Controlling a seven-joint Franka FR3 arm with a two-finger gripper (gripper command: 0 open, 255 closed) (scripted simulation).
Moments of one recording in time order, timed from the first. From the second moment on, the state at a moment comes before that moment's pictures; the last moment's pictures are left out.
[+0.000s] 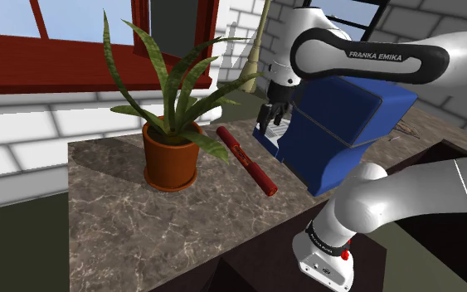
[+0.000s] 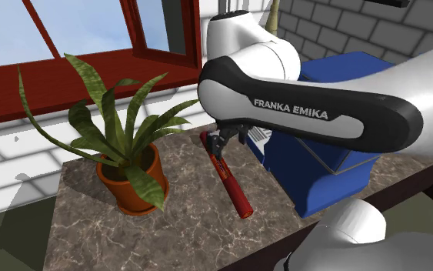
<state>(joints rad) -0.03 -0.70 0.01 -2.48 -0.02 1.73 0.03</state>
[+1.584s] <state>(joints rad) -0.14 -0.13 0.00 -2.61 -0.12 2.46 0.19</state>
